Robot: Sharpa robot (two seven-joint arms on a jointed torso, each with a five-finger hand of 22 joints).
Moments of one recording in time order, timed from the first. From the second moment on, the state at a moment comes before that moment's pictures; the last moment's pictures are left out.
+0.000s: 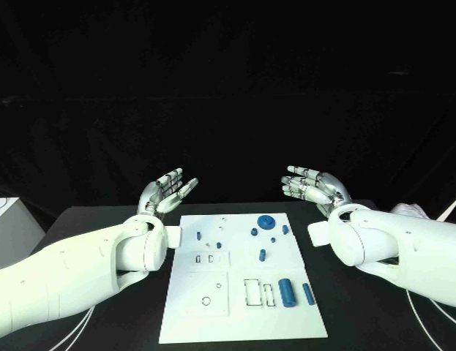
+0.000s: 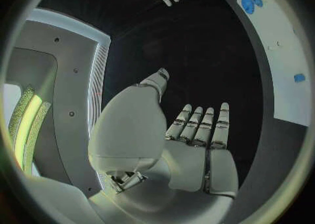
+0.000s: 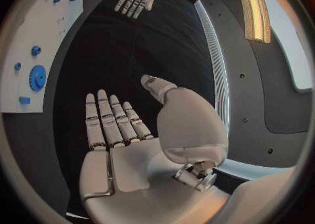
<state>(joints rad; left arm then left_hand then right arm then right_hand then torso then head) 1.11 -0.69 -0.05 1.32 0.03 -0.60 0.56 1.38 -0.14 0.27 0.22 0.08 0.41 0.16 0.04 0.08 0.37 0.18 0.03 0.04 0.36 0.21 0.03 0.04 0.07 0.42 0.28 0.05 0.05 1.25 -0.81 -0.16 1.45 -0.08 -0.56 0.39 1.14 -0.09 0.49 -0.01 0.25 0.51 0.16 0.05 0.14 0.64 0.24 0.05 0.05 0.73 0.21 0.05 0.08 0.12 0.58 0.28 0.05 0.05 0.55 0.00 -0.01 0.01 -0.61</state>
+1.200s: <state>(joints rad) 1.15 -0.87 0.00 1.56 -0.04 -0.36 0.55 1.43 -0.12 0.37 0.17 0.09 0.74 0.19 0.13 0.13 0.86 0.22 0.10 0.07 0.89 0.17 0.22 0.17 0.16 0.81 0.28 0.27 0.14 1.38 -0.83 -0.17 1.42 -1.06 -0.40 0.10 1.32 -0.15 0.50 -0.06 0.18 1.00 0.18 0.19 0.20 1.21 0.11 0.08 0.07 1.42 0.02 0.37 0.34 0.17 1.18 0.11 0.37 0.20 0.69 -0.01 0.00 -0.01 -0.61</state>
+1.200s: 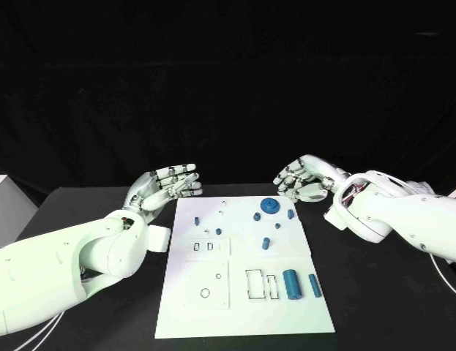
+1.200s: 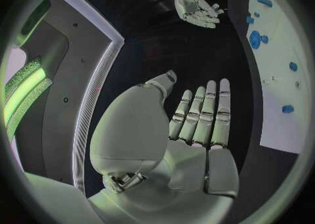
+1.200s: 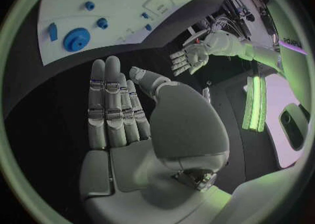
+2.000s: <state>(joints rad) 1.16 -0.92 0.01 1.64 -0.05 -0.31 0.54 1.39 -0.13 0.42 0.13 0.09 0.77 0.20 0.14 0.14 0.88 0.20 0.11 0.07 0.98 0.14 0.38 0.30 0.16 0.89 0.24 0.47 0.25 1.38 -0.70 -0.17 1.35 -1.48 -0.35 -0.11 1.31 -0.21 0.58 -0.02 0.17 1.01 0.16 0.17 0.24 1.21 0.09 0.07 0.07 1.47 0.01 1.36 1.26 0.14 1.33 0.09 1.02 0.86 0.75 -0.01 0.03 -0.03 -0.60</state>
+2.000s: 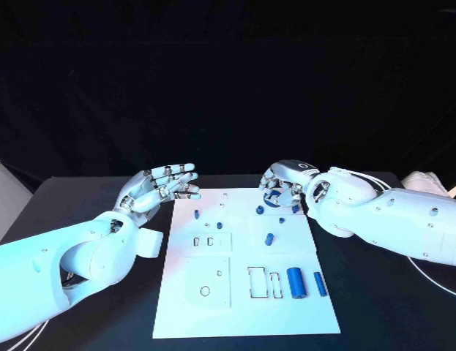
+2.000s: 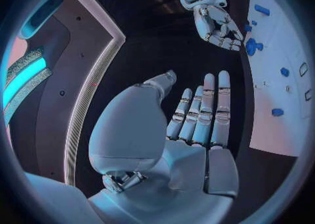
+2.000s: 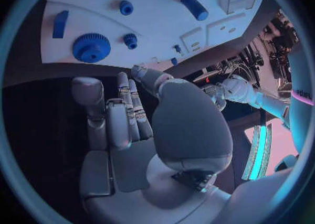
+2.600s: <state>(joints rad) 1.16 -0.93 0.01 1.68 -0.05 -0.30 0.53 1.38 -0.14 0.42 0.12 0.09 0.77 0.20 0.15 0.14 0.88 0.20 0.11 0.07 0.96 0.14 0.41 0.33 0.16 0.88 0.23 0.51 0.28 1.36 -0.68 -0.17 1.34 -1.54 -0.29 -0.19 1.29 -0.25 0.56 0.00 0.15 1.00 0.16 0.16 0.25 1.12 0.10 0.06 0.07 1.47 0.01 1.39 1.29 0.12 1.33 0.11 1.07 0.92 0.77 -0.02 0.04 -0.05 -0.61</state>
